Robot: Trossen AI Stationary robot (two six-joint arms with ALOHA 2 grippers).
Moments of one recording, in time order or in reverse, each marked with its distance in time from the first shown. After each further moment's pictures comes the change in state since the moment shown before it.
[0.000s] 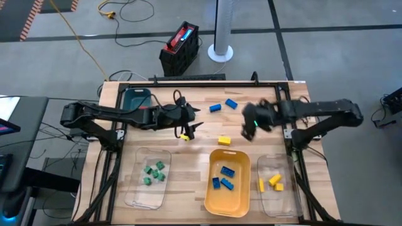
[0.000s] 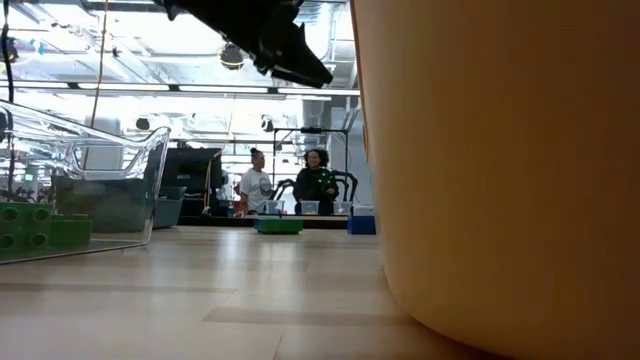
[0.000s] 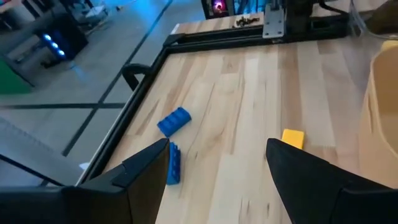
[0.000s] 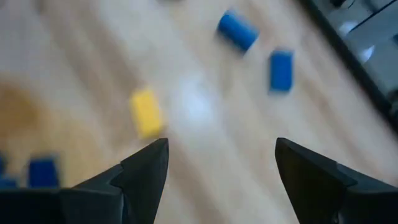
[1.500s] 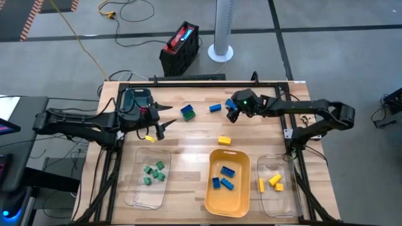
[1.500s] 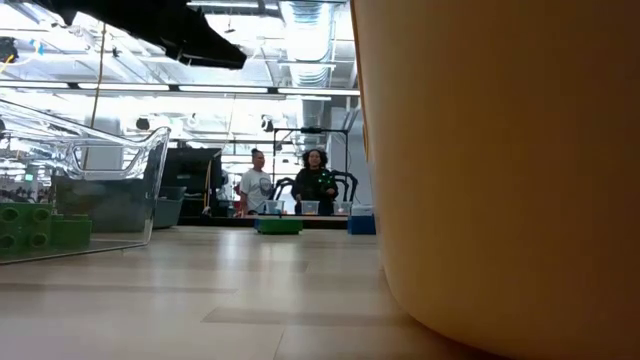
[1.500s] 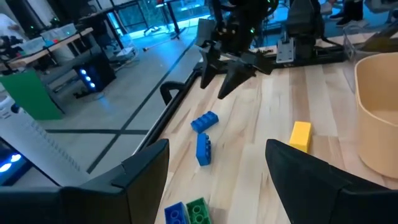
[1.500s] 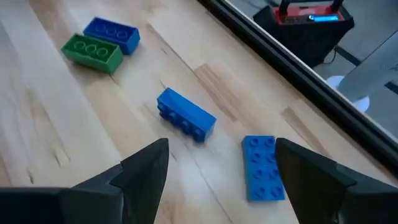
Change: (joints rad) left arm -0.013 -0.565 -0.413 0.047 -0.061 0.056; right arm -0.467 0.124 -0.460 1.017 -0.145 -0.396
